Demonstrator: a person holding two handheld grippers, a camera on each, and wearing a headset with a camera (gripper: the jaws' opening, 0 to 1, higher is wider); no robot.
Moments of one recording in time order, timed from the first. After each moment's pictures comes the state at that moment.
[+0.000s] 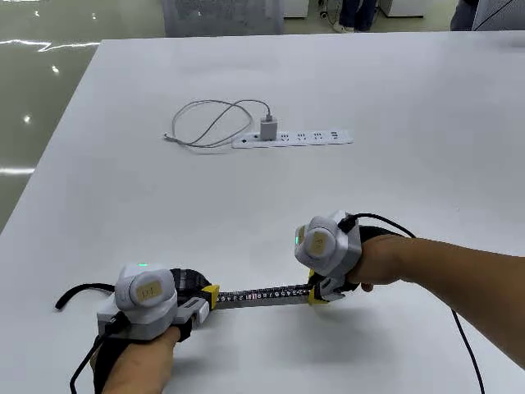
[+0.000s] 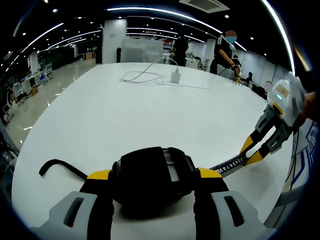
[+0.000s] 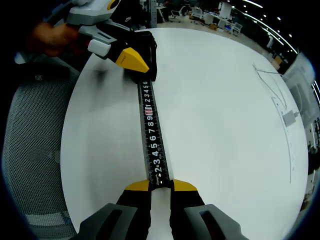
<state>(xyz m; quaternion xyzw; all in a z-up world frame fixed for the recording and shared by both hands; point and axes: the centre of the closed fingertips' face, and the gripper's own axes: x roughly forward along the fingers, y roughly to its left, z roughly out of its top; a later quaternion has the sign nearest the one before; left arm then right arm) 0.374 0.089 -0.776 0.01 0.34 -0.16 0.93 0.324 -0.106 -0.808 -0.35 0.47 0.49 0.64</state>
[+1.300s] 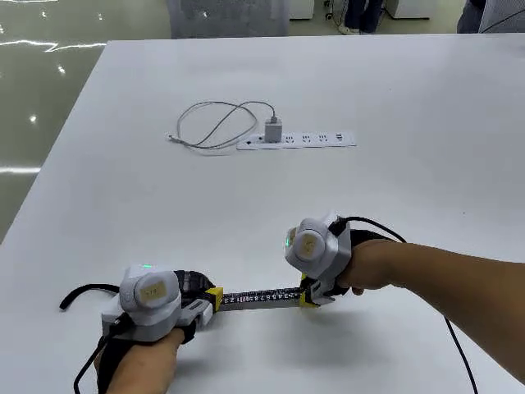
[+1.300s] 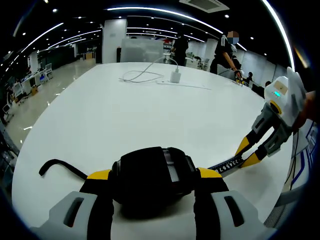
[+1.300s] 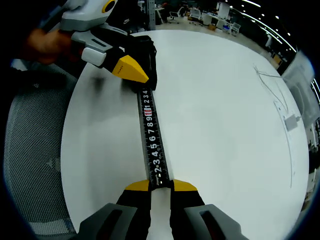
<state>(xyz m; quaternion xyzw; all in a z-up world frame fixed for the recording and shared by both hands) 0.374 0.089 -0.776 0.01 0.34 -0.16 0.92 0.328 -0.086 -0.808 -0.34 0.47 0.49 0.65</state>
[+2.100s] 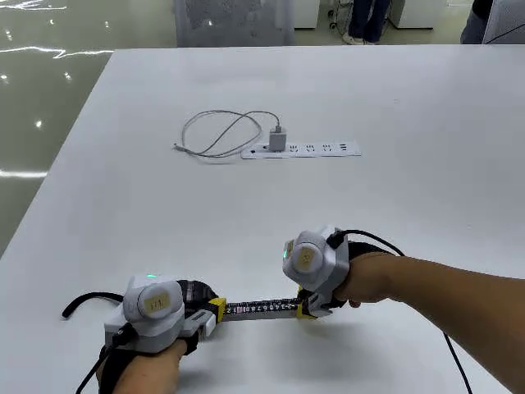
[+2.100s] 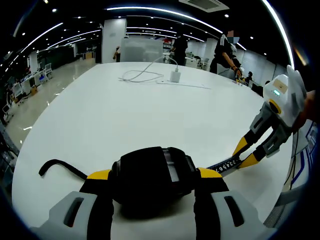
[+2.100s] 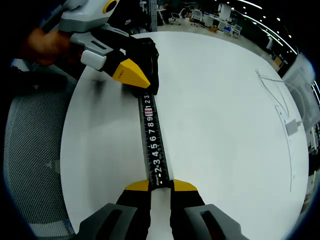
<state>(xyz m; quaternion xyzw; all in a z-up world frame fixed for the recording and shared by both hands) 0.374 0.089 -0.776 0.01 0.34 -0.16 0.92 0.330 -0.077 -0.808 -0.34 0.46 0.50 0.65</state>
